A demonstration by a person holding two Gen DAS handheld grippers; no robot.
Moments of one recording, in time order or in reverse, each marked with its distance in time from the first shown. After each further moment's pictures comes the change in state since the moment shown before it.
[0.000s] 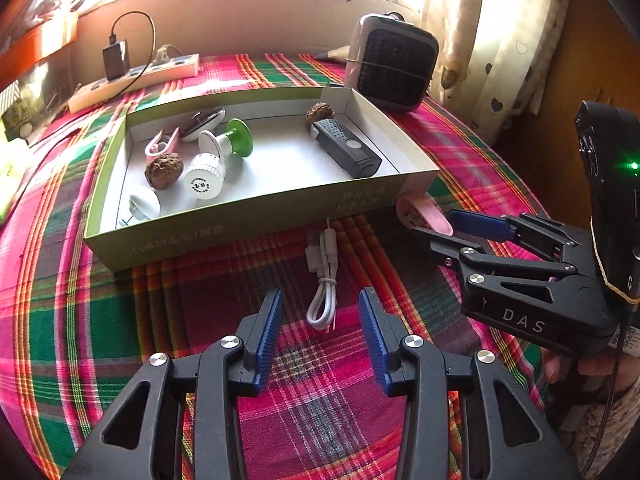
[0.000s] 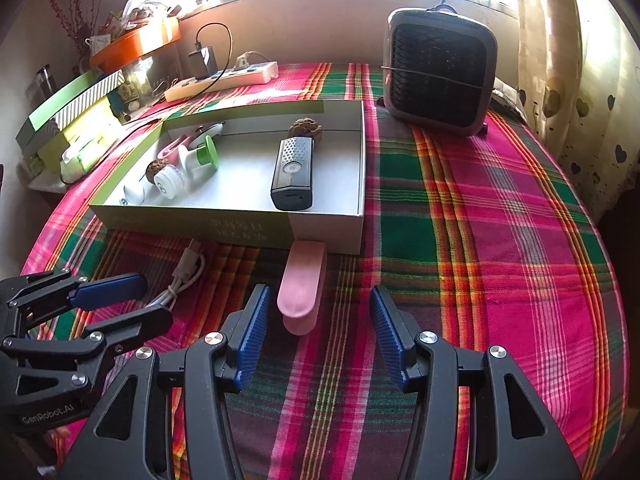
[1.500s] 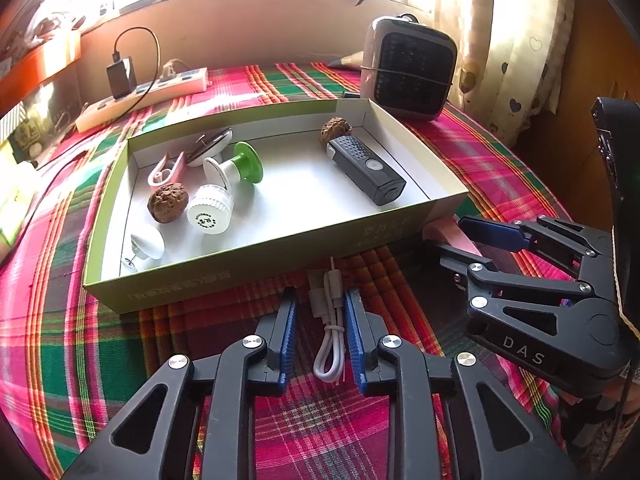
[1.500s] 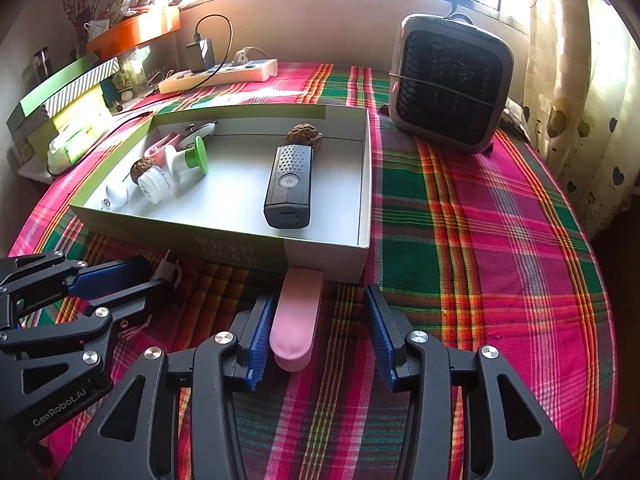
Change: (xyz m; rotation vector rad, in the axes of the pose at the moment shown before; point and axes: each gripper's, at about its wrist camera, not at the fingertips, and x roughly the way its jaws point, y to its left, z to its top) left arm 0.016 -0.001 0.018 0.021 -0.027 0.086; right arm 0.012 0.006 0.012 -0.049 -0.002 -0.054
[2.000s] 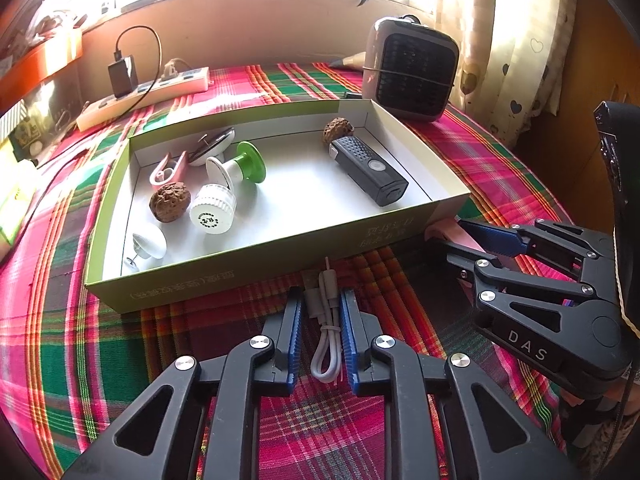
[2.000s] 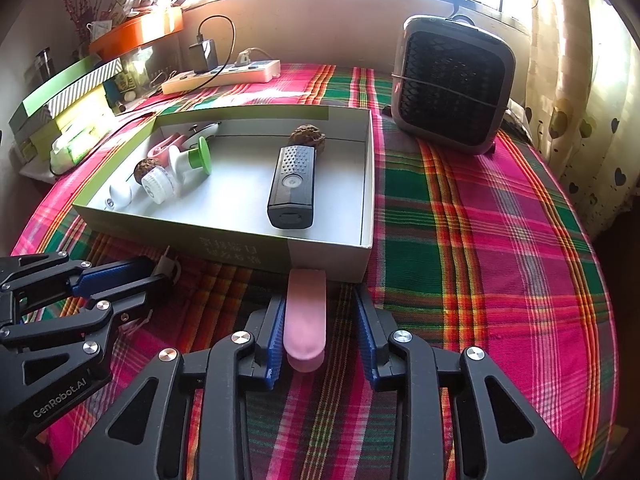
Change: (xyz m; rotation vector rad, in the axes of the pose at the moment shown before) left arm 0.000 0.001 0.000 -0.002 0.000 -0.001; right arm -0.001 0.002 0.001 -0.003 -0.003 0.008
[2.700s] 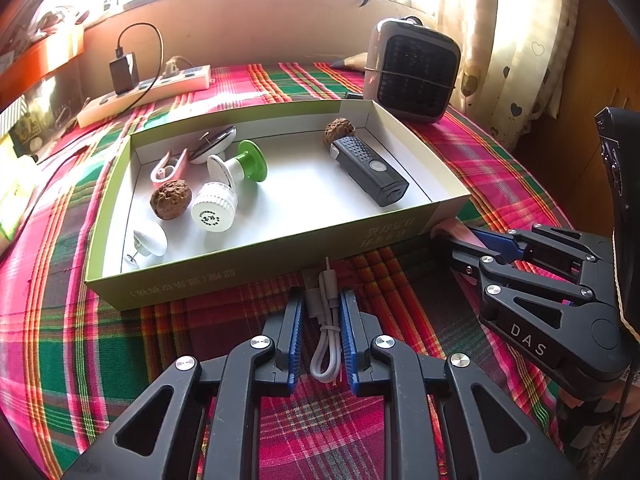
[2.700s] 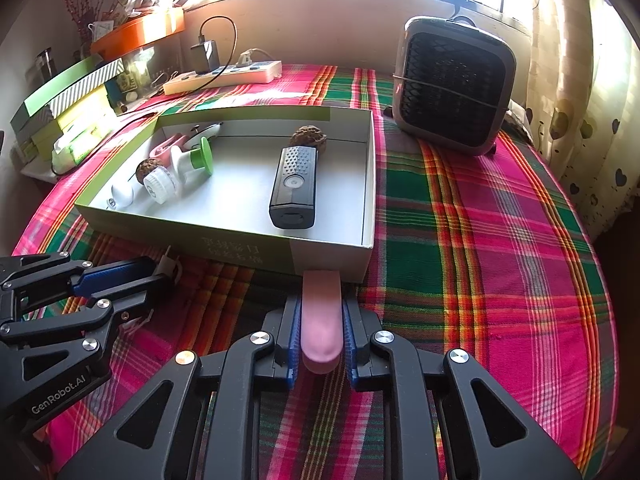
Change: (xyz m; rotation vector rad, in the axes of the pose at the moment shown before) left arm 0.000 0.002 0.000 -0.002 0.001 -0.002; right arm 0.000 -0.001 0.000 0.001 -0.003 0.000
